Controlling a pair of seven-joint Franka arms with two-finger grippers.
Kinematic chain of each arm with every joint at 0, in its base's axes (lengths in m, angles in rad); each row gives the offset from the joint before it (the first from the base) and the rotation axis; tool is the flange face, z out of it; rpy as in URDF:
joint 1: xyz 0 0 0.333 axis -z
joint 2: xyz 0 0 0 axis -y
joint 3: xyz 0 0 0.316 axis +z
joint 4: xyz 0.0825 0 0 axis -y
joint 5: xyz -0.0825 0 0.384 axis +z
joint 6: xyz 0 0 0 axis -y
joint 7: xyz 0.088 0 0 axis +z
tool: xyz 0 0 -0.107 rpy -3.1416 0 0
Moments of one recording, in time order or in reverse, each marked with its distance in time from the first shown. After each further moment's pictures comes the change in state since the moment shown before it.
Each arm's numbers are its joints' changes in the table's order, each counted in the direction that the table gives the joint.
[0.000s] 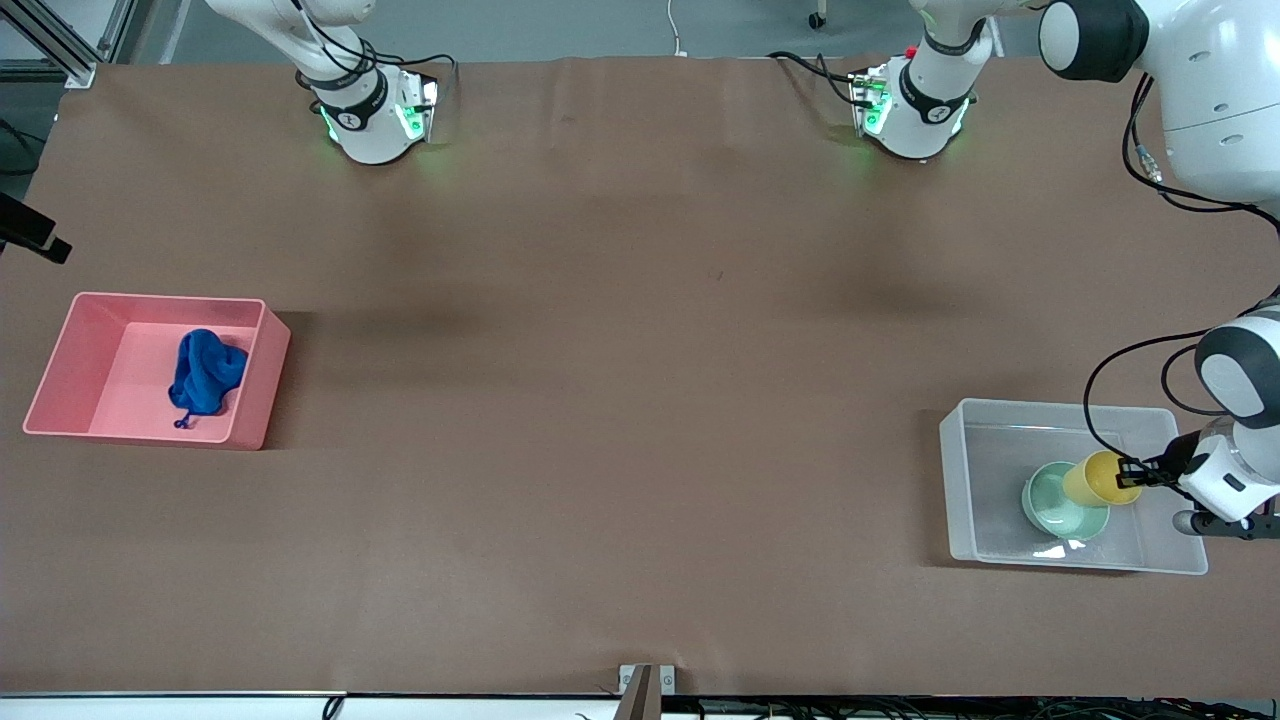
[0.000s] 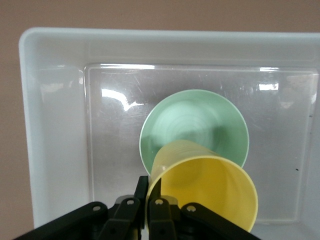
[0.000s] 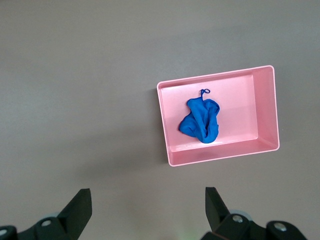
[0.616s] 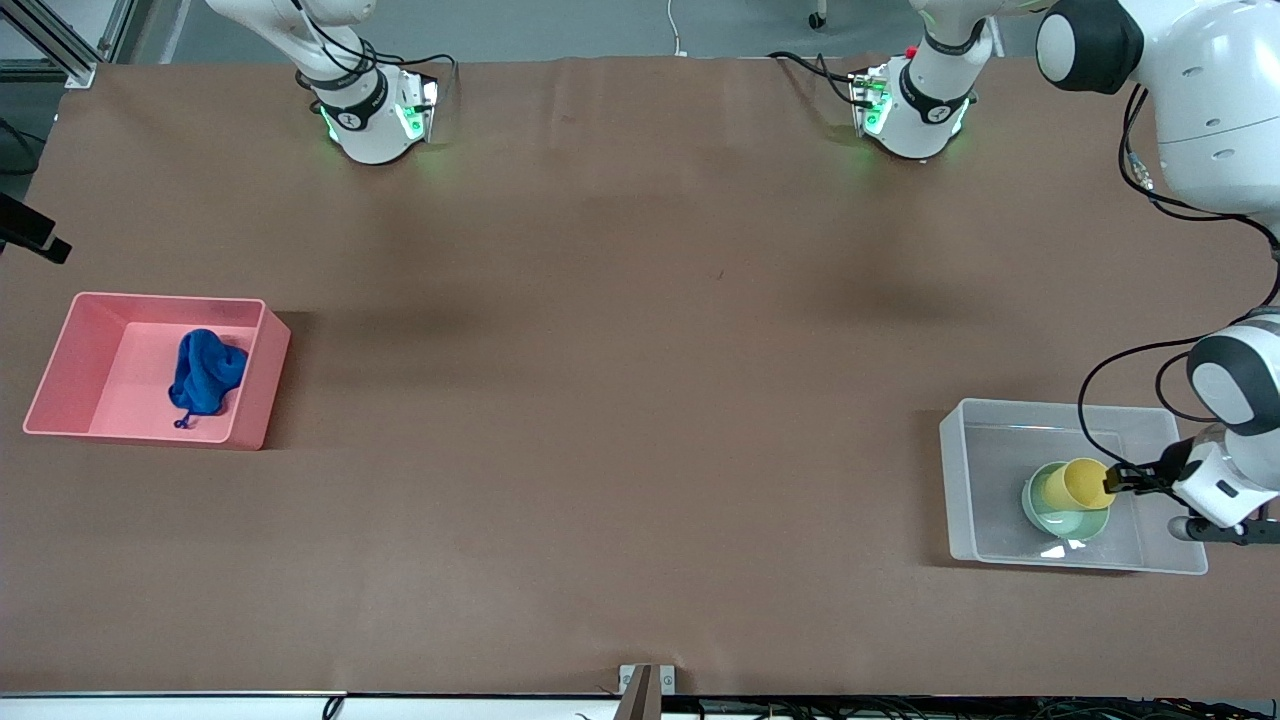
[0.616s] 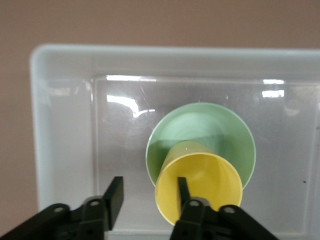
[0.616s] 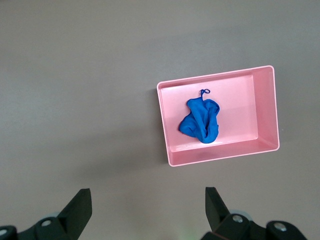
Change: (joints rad) left arm -0.003 -0.008 0.001 0.036 -0.003 0.033 0.003; right arm 0.000 0.000 0.000 0.000 0.000 0.001 0.000
